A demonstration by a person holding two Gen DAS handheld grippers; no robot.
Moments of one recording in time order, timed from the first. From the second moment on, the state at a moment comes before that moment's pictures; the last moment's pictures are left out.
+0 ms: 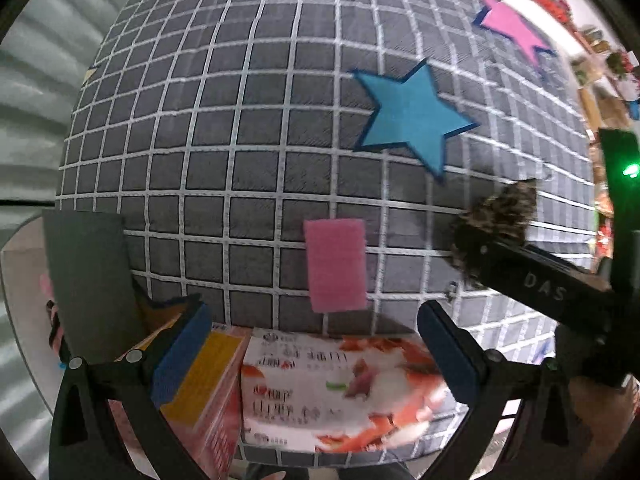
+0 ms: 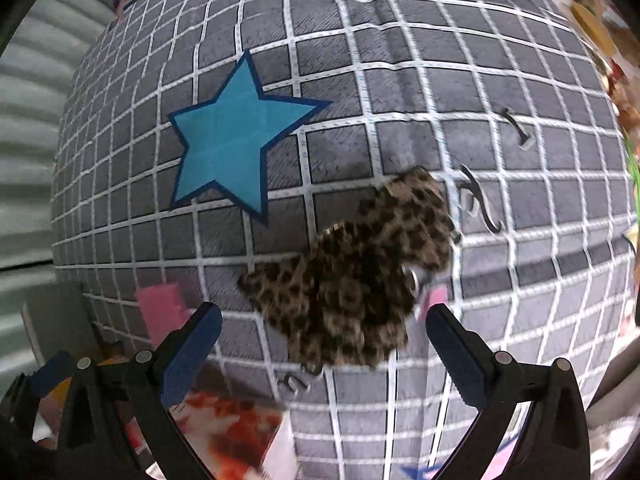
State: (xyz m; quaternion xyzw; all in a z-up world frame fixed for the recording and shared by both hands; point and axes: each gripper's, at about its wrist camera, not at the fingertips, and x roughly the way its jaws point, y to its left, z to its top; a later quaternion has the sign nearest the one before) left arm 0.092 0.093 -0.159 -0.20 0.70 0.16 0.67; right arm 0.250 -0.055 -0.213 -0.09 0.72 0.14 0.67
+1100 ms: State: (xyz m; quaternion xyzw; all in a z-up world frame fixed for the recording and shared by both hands) left arm 0.130 0.085 -0.279 -0.25 0.77 0.19 0.55; right arm 0.263 -0.099 -0.207 -0.09 0.72 0.17 0.67
